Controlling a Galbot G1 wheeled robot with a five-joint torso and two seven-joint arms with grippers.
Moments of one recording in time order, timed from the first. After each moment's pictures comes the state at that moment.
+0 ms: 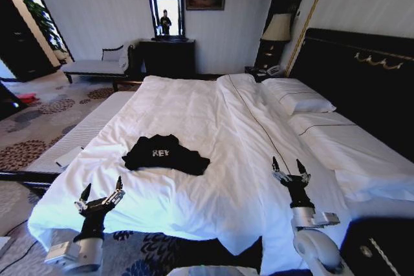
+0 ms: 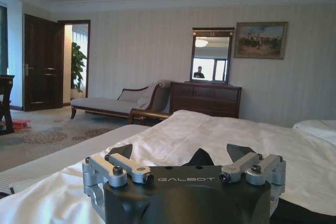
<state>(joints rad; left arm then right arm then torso) 1.96 -1.51 -0.81 -2.42 -0.33 -0.05 -0.10 -1.66 1.15 0.68 2.05 0.55 0.38 0.09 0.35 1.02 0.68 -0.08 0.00</state>
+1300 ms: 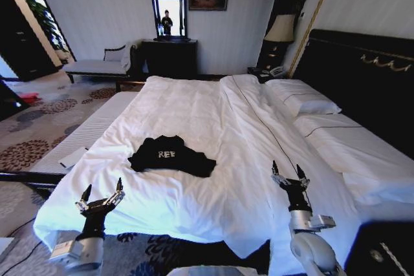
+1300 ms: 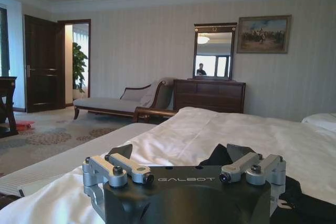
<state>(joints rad) 1.94 -1.49 -0.81 -2.36 -0.32 -0.07 -0.10 -1.66 1.20 0.66 2.01 0.52 0.37 0.11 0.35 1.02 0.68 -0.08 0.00</state>
